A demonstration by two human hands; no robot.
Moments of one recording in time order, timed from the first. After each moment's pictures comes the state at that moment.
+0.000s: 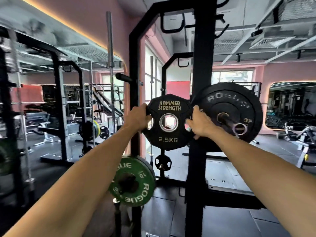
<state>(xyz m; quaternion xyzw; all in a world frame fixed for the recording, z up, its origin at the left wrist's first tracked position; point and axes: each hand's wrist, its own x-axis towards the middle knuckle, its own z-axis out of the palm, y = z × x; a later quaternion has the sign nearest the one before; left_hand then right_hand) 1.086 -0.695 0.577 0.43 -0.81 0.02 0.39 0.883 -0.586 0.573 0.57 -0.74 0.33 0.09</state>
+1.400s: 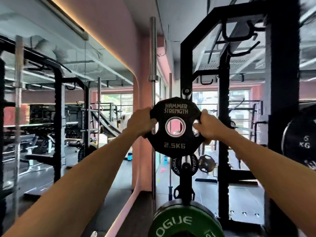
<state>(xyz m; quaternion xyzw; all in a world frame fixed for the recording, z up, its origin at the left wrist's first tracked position) 1.339 -1.122 0.652 0.35 -0.84 0.03 0.42 1.134 -0.992 0.644 0.56 -0.74 0.34 0.16</state>
